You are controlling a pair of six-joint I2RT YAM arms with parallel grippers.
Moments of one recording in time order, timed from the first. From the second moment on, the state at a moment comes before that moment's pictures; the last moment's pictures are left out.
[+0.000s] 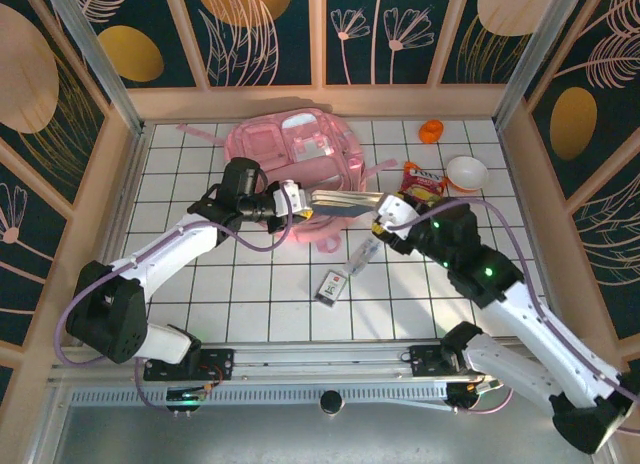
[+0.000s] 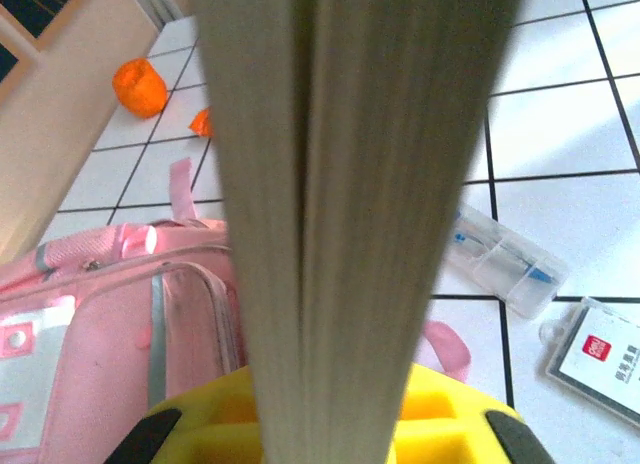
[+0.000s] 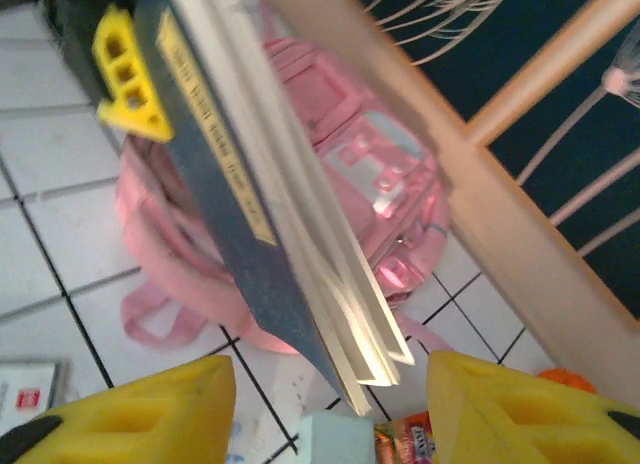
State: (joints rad) left arm -0.50 1.43 0.97 -0.14 0.65 0.75; right arm 0.65 0.74 0.80 -0.40 -0.02 -0.55
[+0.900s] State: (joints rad) left arm -0.50 1.41 0.98 0.22 1.14 0.28; right arm 0.29 0.59 0.41 0.31 -0.68 0.02
